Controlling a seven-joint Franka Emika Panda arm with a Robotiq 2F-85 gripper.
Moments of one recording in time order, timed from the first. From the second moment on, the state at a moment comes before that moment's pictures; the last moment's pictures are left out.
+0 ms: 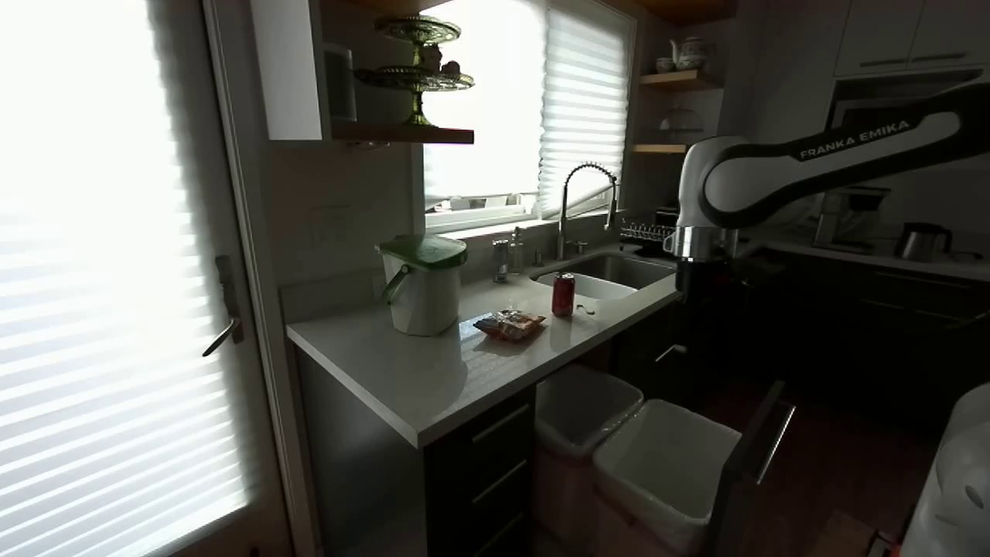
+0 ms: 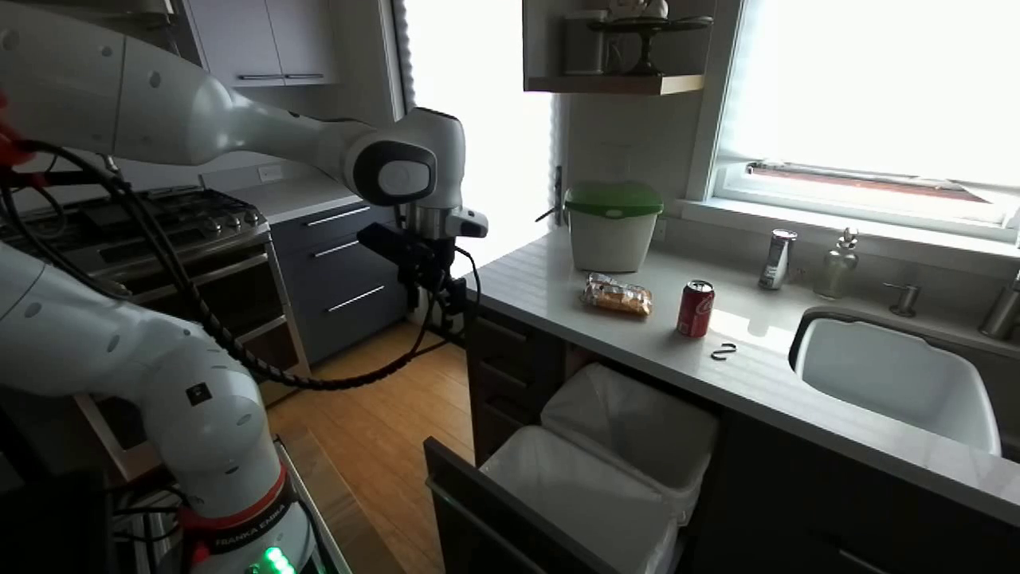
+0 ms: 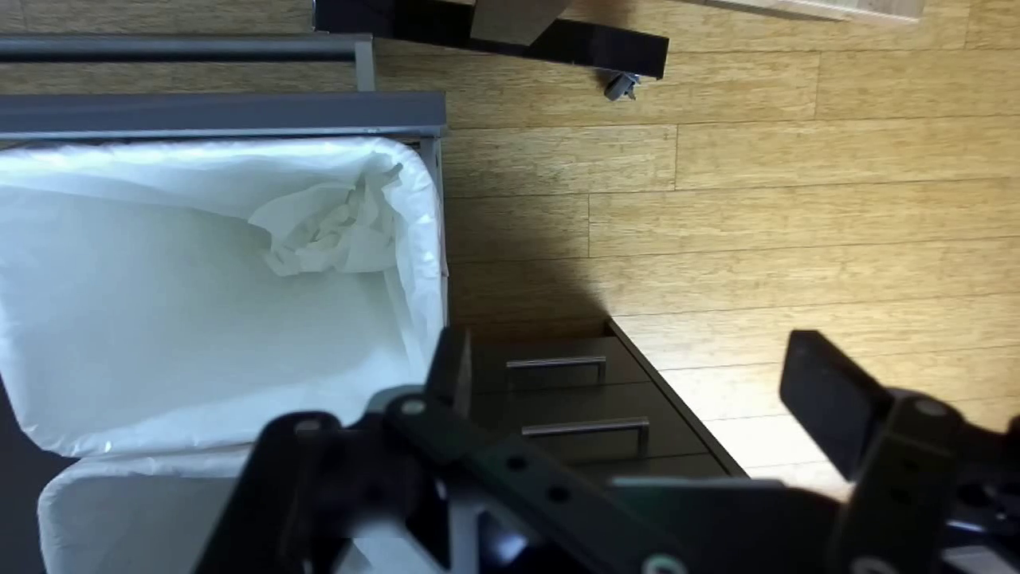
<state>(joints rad) 0.02 -0.63 -0.07 -2.57 0.03 1.86 -0.18</state>
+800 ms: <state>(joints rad) -0.05 -0.22 0.01 -2.18 0.01 2.12 0.29</state>
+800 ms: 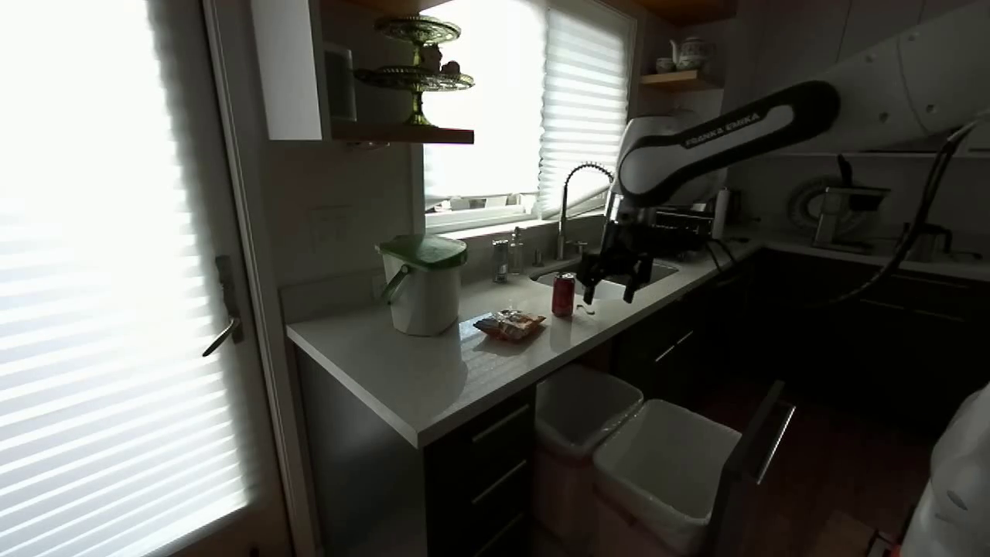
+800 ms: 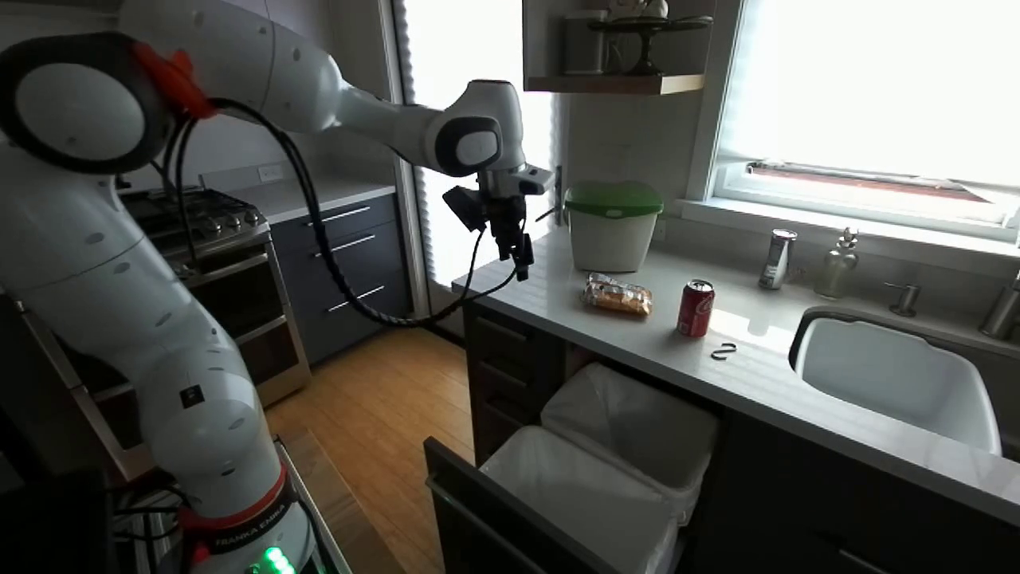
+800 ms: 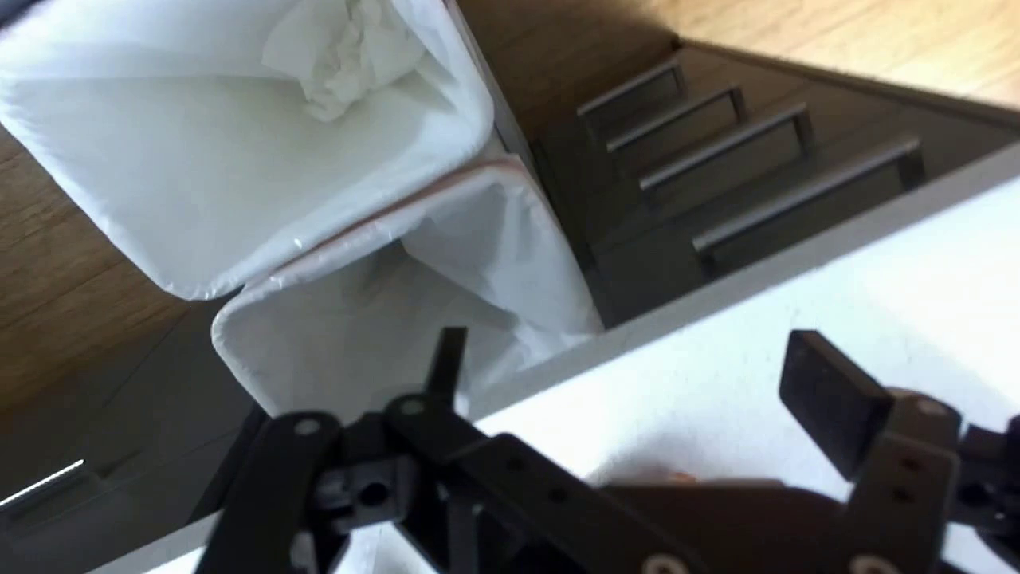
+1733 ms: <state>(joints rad) -0.04 0.05 0.02 -1.93 -0.14 2.29 0.70</state>
